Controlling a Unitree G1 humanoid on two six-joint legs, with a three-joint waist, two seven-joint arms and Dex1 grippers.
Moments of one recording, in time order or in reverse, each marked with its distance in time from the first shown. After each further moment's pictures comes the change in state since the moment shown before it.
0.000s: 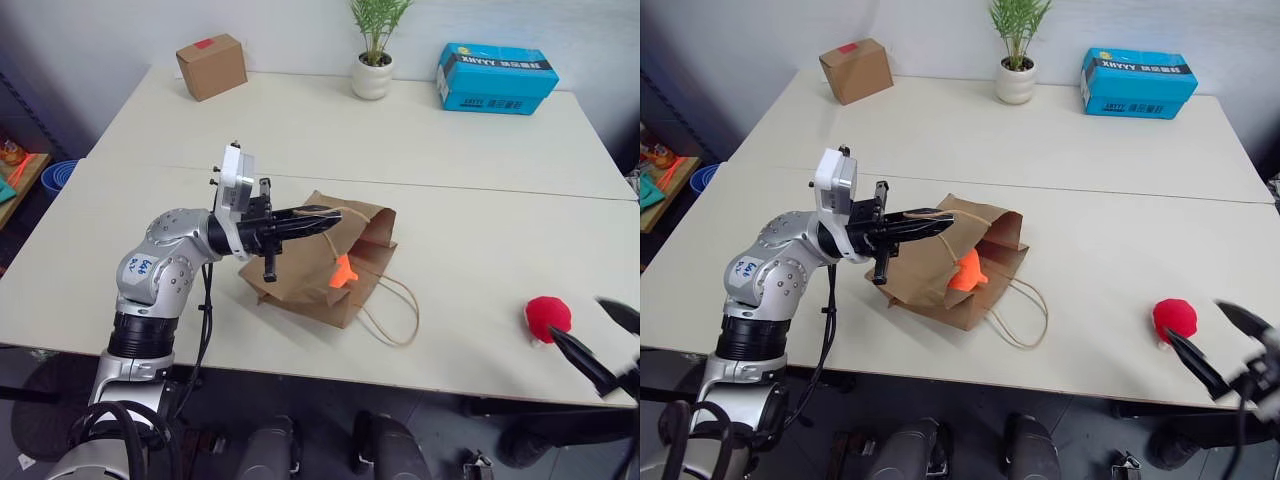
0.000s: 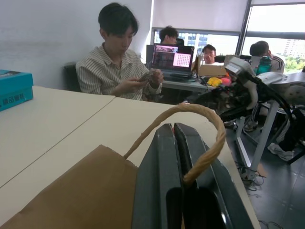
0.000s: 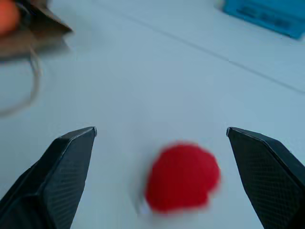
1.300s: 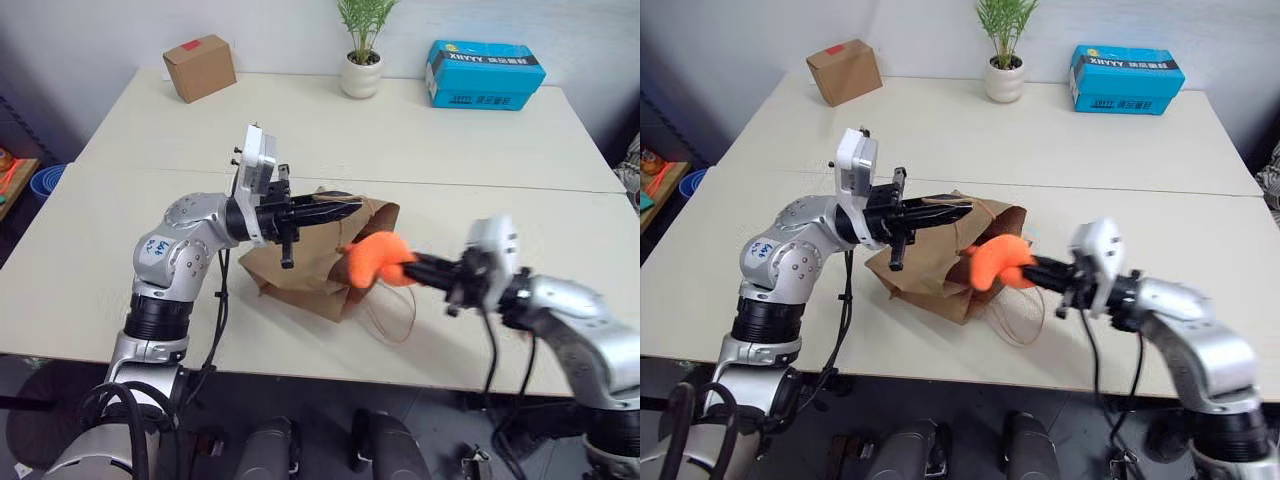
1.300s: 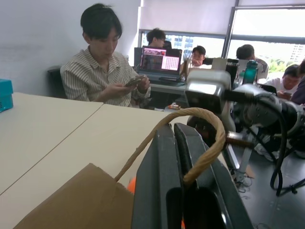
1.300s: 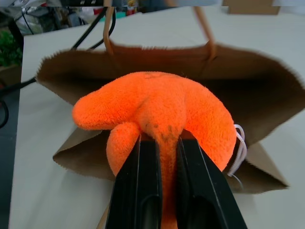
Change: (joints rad) left arm -0.106 -0.054 -0.031 0.060 -0.003 0.049 0.012; right arm -0.826 -0.097 0.825 -0.109 0.036 0.419 -0.117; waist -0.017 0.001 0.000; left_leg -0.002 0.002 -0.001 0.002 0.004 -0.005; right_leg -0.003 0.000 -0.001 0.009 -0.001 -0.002
